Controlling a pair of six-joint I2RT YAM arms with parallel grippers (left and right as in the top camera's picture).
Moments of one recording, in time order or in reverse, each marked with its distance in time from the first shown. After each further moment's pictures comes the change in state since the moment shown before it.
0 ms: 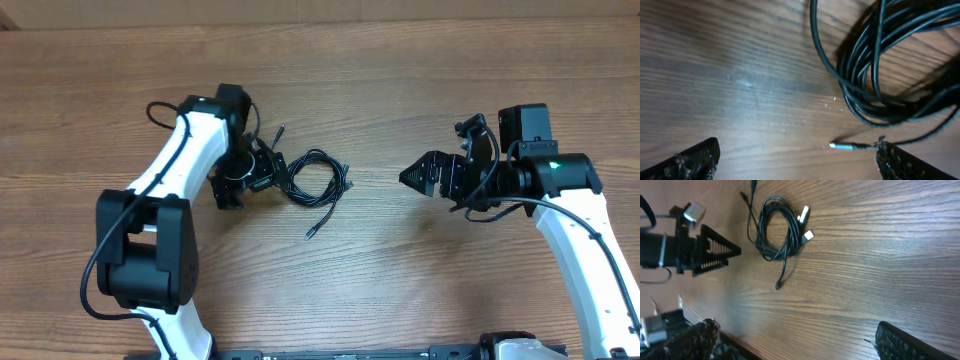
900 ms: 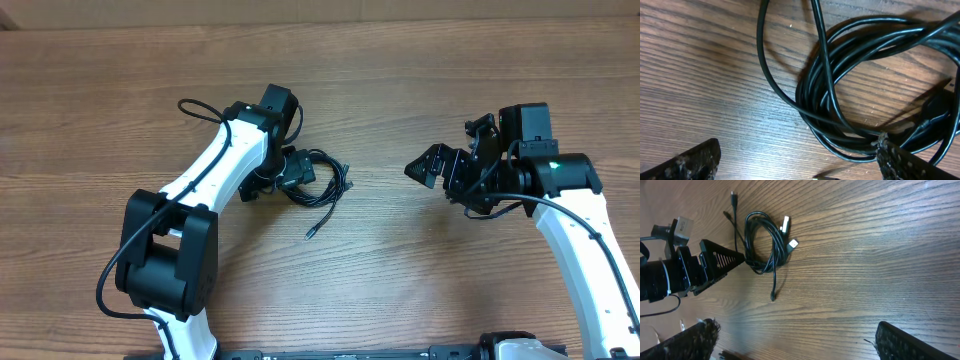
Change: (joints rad) left arm -0.169 0.000 0.000 0.134 -0.195 -0.158; right arm 0.000 0.000 0.000 0.011 0.079 0.150
